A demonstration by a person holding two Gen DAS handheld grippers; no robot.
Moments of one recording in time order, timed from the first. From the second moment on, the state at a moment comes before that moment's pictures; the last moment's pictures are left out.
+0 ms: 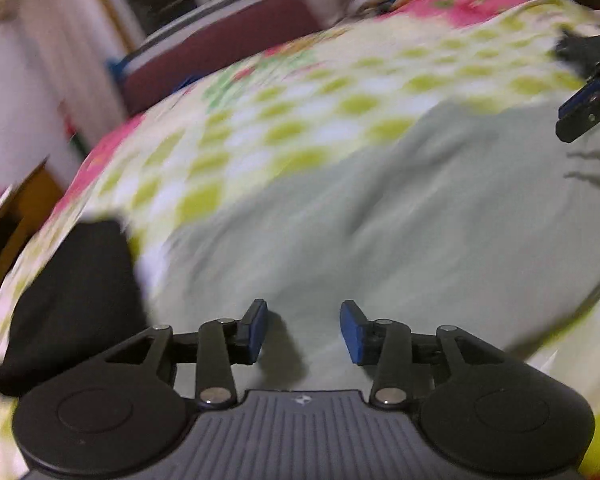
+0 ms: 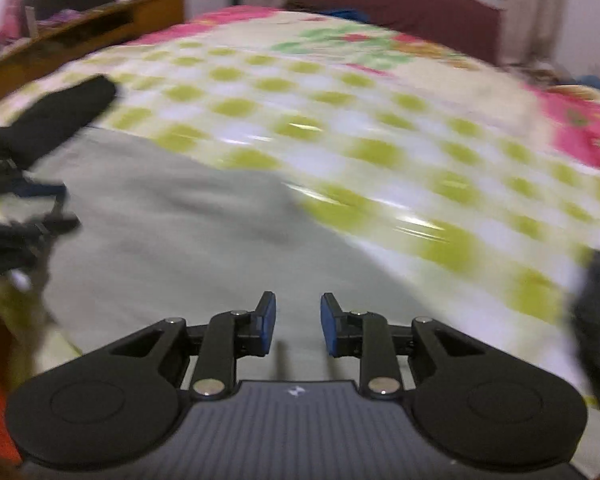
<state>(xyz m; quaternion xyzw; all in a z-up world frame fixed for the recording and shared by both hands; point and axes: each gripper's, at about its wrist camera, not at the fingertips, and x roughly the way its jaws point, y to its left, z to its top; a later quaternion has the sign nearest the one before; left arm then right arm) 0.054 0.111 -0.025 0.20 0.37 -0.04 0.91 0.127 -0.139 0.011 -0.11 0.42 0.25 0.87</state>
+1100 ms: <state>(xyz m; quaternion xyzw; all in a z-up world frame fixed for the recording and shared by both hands) 0.009 -0.083 0.010 0.31 0.26 -0.27 0.87 -0.031 -0.488 -0.019 0.38 0.29 -0.19 0.86</state>
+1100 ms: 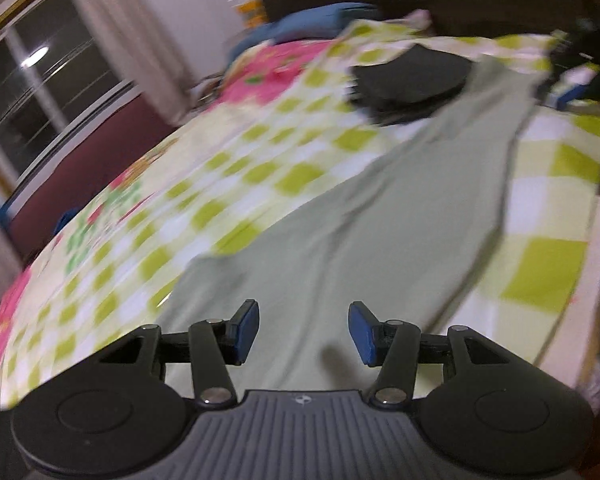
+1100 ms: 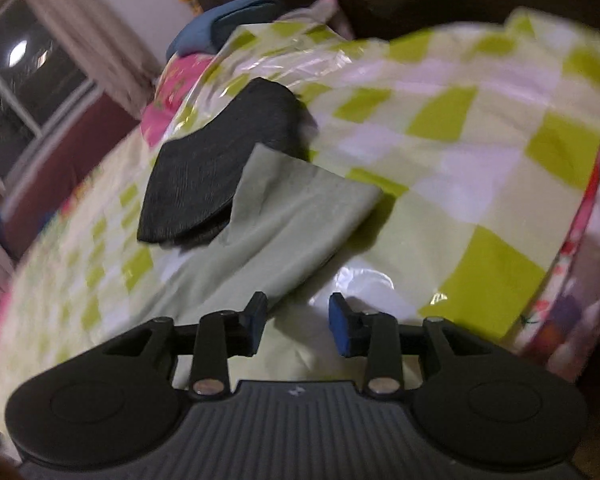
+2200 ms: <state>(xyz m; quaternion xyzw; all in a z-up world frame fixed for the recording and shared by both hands) 0.022 -0.176 -0.018 0.34 0.30 -0.35 0.82 0.008 -0.519 -0.052 0.50 0.21 -0.11 0.83</state>
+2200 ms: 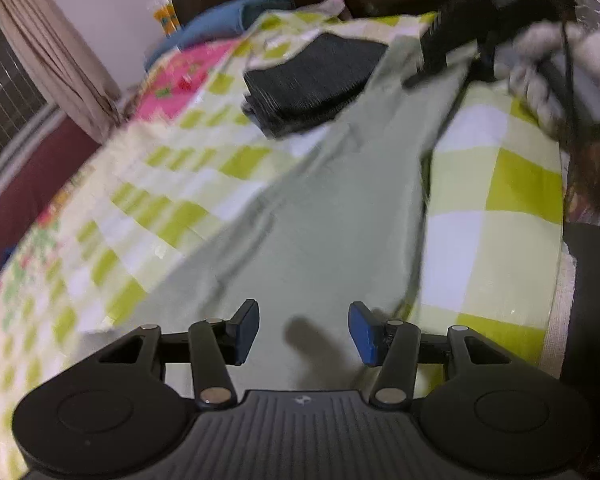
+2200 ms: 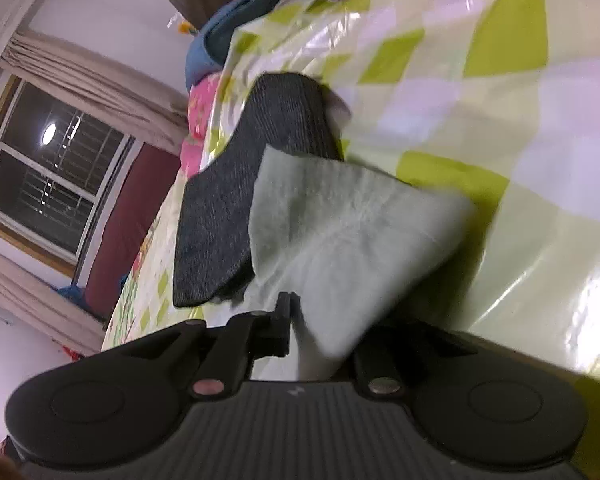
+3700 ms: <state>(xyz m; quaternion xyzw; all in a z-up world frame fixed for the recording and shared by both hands) 0.002 0.129 0.007 0.06 0.30 -0.12 0.94 0.068 0.037 0.009 -0.35 0.25 0.24 0.87</state>
